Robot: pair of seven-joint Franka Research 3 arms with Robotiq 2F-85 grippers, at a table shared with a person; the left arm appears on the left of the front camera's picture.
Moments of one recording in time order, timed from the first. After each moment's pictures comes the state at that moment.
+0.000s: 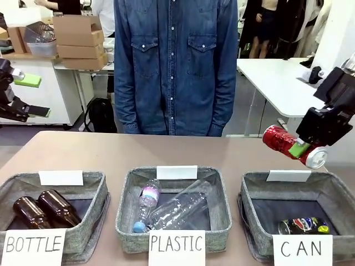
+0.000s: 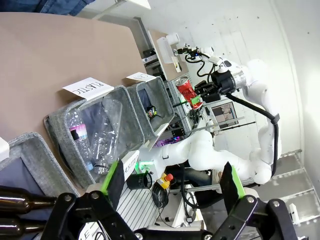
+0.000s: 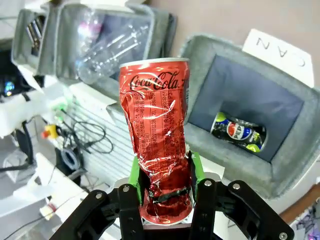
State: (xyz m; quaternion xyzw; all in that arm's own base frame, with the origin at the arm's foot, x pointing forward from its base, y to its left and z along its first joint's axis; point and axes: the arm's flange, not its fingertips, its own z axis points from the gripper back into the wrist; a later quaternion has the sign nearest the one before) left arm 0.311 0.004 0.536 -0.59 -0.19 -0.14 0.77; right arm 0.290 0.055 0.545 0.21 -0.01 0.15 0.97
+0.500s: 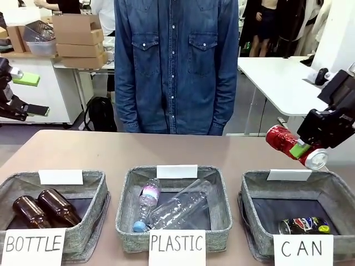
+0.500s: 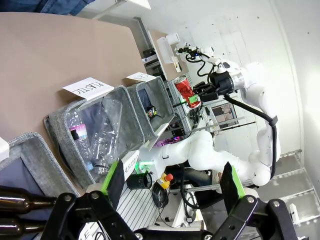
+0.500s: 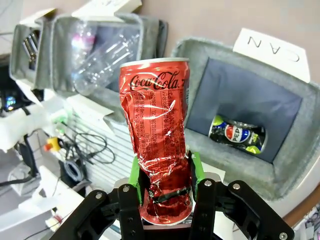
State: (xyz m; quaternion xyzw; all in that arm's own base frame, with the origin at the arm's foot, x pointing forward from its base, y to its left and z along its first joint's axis) left arm 0.311 0.004 0.536 -0.59 -0.19 -0.14 0.77; right arm 0.289 0.052 0.538 0.21 -0.02 0.12 0.97
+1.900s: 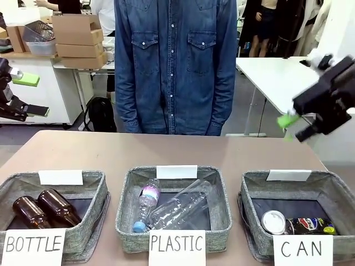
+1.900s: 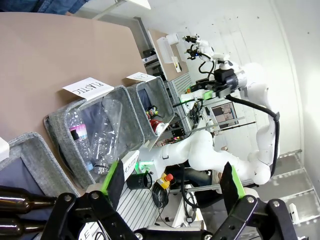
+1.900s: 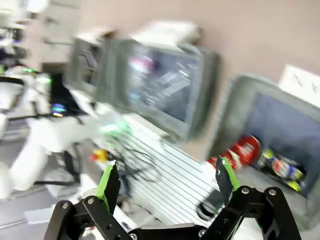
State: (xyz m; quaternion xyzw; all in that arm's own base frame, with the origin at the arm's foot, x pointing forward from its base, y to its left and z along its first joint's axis) left arm 0.310 0.004 0.536 -0.59 -0.19 -0.14 0.77; right arm 0.294 0.049 0.561 0.36 -0.08 0.11 0.92
